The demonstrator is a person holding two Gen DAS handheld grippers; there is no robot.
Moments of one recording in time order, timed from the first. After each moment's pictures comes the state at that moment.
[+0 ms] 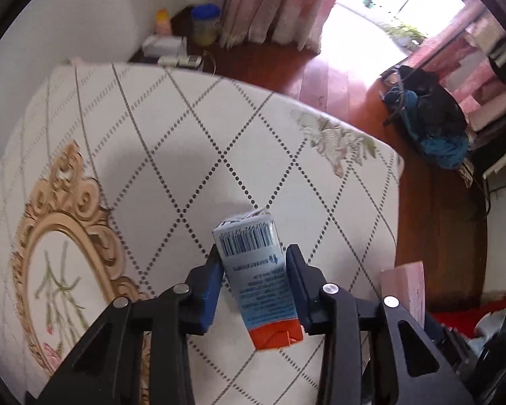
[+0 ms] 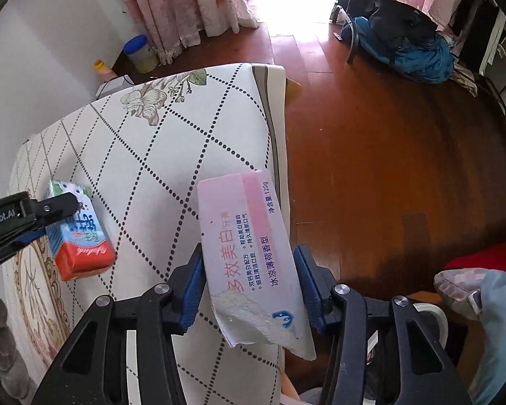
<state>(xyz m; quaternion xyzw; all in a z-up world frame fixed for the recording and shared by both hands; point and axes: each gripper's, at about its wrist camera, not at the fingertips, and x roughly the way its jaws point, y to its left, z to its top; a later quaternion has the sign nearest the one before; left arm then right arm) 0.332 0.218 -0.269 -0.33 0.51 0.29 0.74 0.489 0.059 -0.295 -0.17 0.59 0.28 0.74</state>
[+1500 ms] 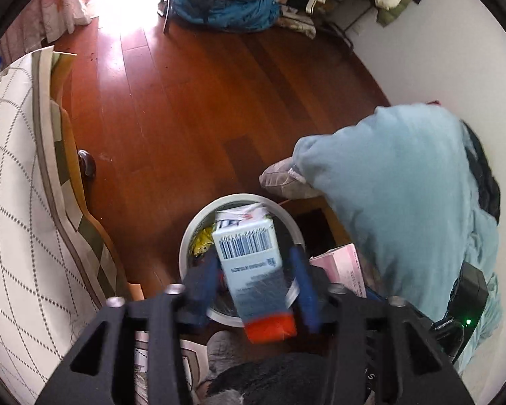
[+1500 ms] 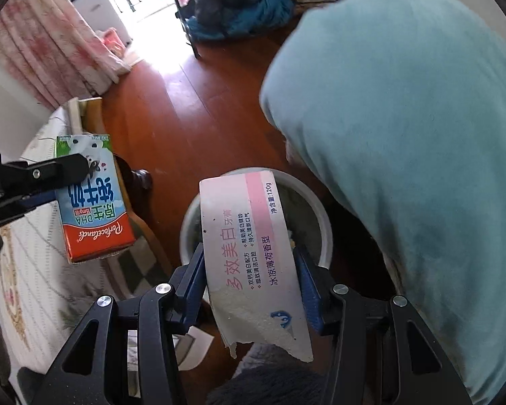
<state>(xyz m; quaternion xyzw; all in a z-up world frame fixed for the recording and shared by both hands) 0.447 -0.151 -0.267 -0.22 0.59 -0.06 0.78 0.441 -0.373 -0.288 -0.02 0.60 0.11 0.79</state>
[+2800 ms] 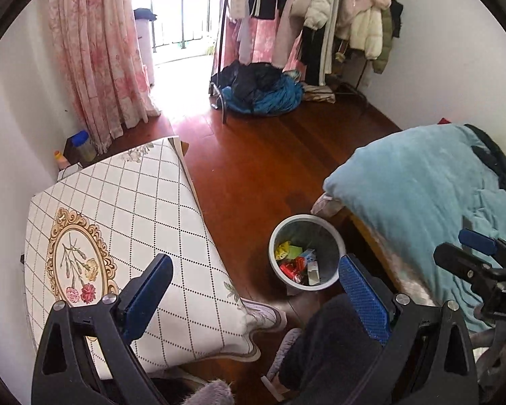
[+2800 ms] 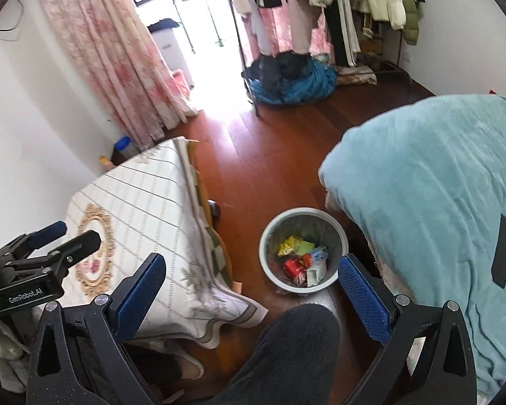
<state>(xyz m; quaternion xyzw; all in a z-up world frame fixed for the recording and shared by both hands) 0.196 -0.119 -0.069 -0.10 0.45 0.05 0.88 0.269 -0.367 -0.040 -0.01 0.48 0.21 0.85</state>
